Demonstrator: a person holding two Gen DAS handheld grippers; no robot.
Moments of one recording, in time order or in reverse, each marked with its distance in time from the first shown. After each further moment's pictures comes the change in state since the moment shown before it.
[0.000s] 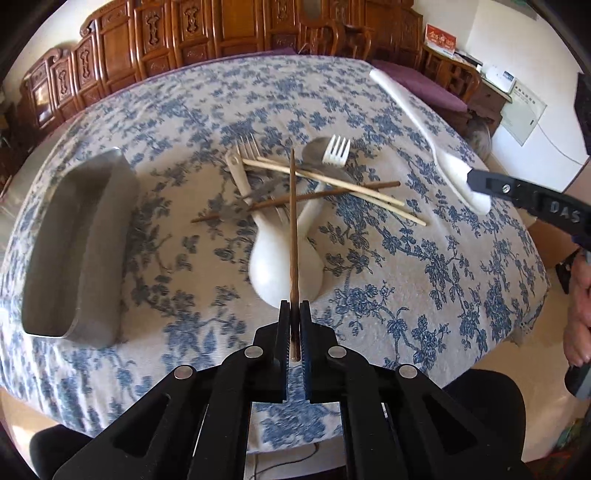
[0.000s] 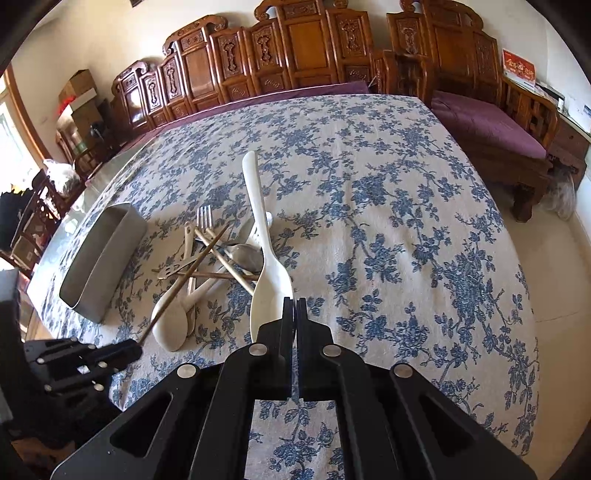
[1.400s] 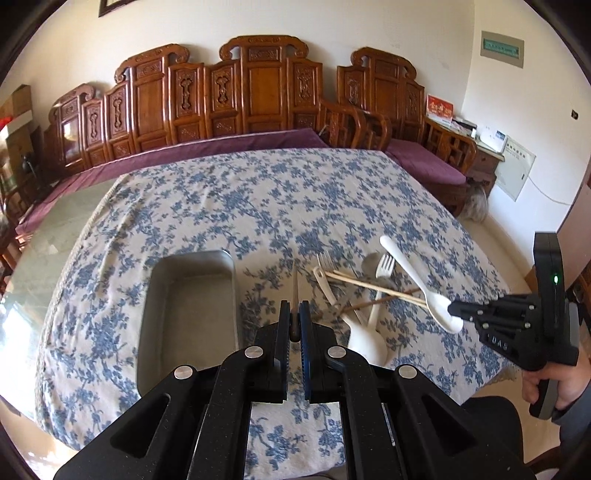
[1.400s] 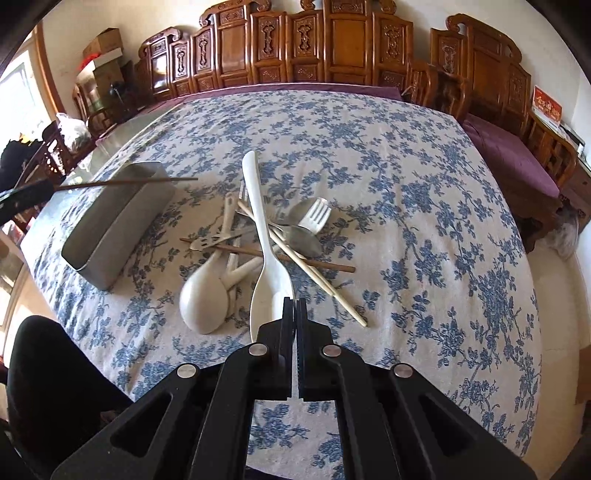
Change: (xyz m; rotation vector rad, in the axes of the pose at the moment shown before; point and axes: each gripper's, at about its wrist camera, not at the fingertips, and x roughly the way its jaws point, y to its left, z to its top) left arm -0.110 0.099 0.033 -0.020 -0.285 0.005; right arm 0.008 0.066 -0.010 -0.155 0.032 -0.027
